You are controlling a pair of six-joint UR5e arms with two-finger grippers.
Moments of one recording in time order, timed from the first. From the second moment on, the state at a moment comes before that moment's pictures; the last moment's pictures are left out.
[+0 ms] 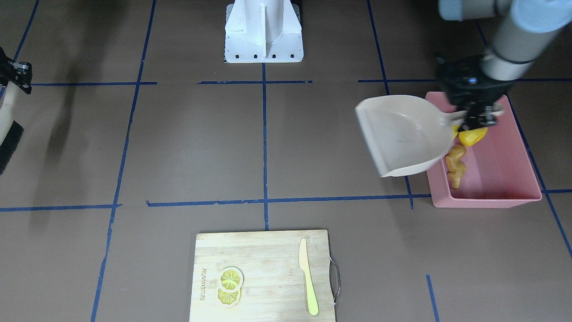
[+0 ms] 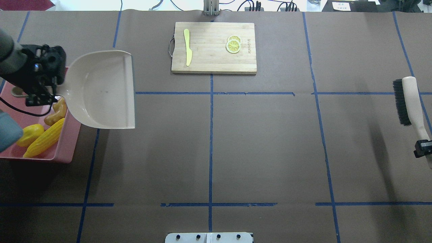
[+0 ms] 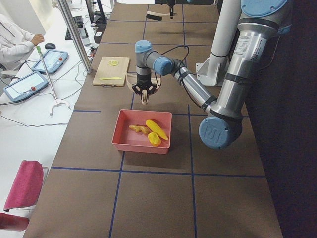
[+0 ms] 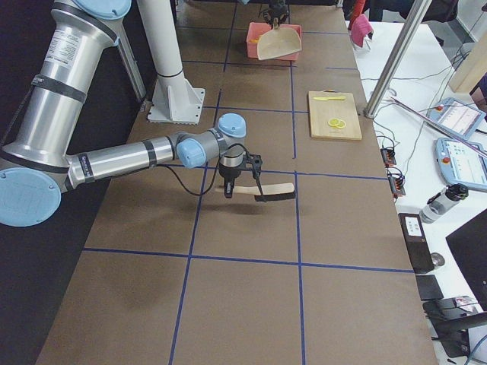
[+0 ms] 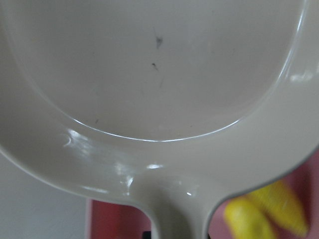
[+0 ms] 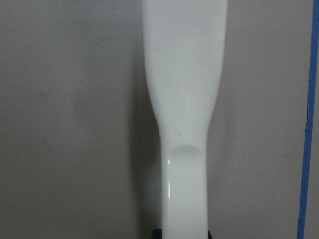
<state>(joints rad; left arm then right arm) -0.91 -1.87 -2.02 -1.29 -2.08 0.64 0.98 -1.93 2.13 -1.40 2.16 0.67</state>
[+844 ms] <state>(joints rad) -0.59 -2.06 -1.92 -1.24 -1.93 0.49 0.98 -1.92 2.13 -1.36 2.15 0.72</state>
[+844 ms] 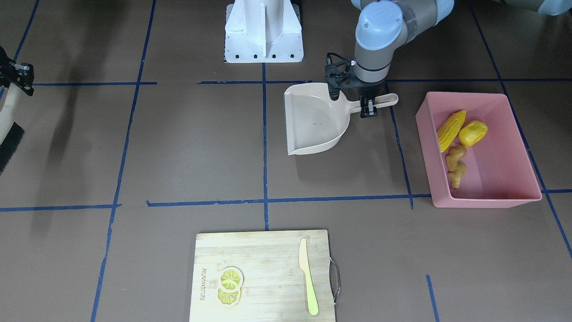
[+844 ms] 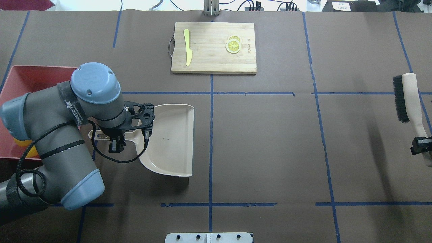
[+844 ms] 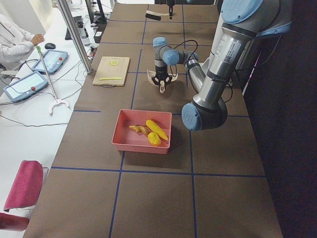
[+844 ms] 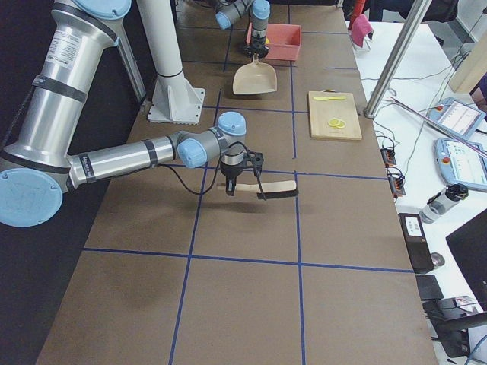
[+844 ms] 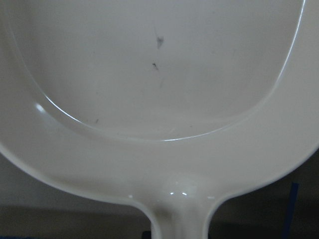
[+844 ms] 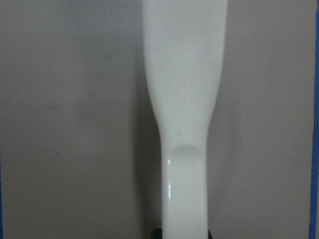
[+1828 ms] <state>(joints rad) -0.54 -2.09 -1.82 -1.34 -1.92 0.39 0.98 -1.92 2.12 -1.30 2.15 0.78</state>
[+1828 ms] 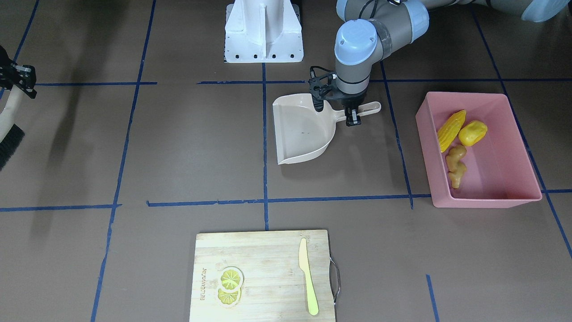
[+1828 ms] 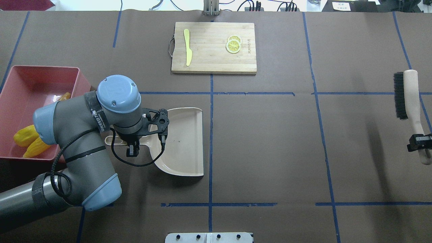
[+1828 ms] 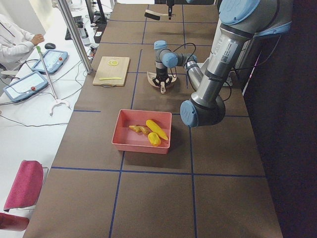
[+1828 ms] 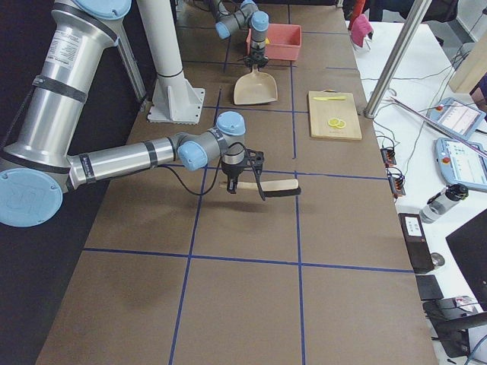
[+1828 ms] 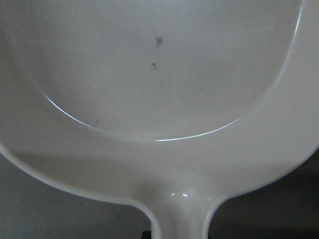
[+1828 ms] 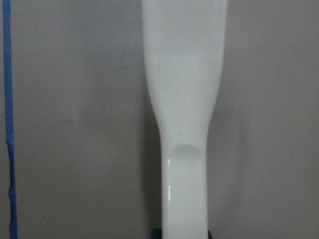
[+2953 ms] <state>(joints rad) -0.62 -2.05 -1.87 -1.44 -1.92 0.46 0.98 -1.92 2.10 -1.29 2.15 0.77</state>
